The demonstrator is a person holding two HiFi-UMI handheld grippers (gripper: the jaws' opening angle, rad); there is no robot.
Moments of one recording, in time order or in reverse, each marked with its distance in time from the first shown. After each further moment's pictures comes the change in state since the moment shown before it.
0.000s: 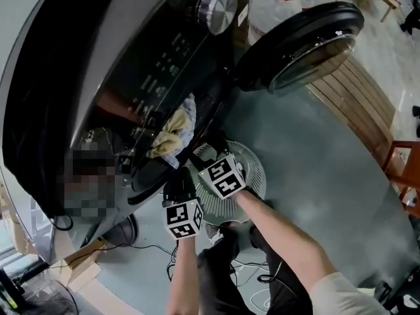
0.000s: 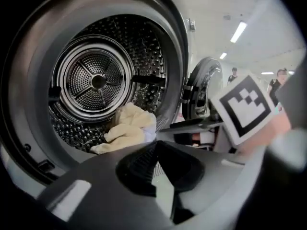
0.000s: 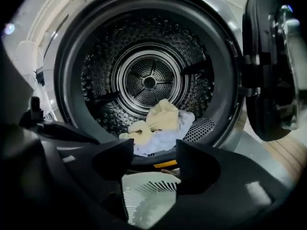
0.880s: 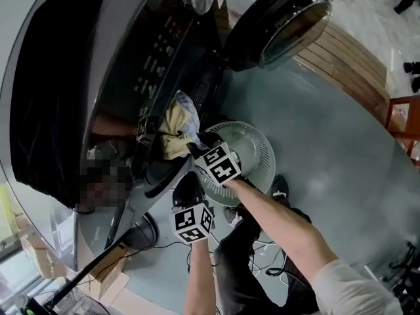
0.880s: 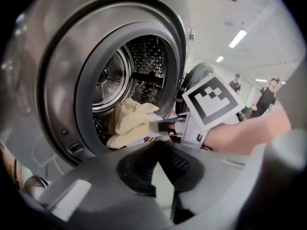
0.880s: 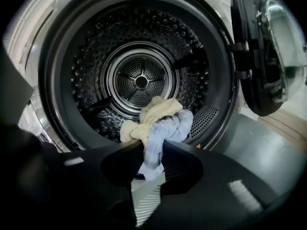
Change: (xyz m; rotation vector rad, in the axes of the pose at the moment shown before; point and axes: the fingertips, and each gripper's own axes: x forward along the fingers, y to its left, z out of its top) left arm -0.050 0.006 -0.019 -0.050 0.040 -0.103; right arm 0.011 0.030 -0.004 0.181 0.012 -0.075
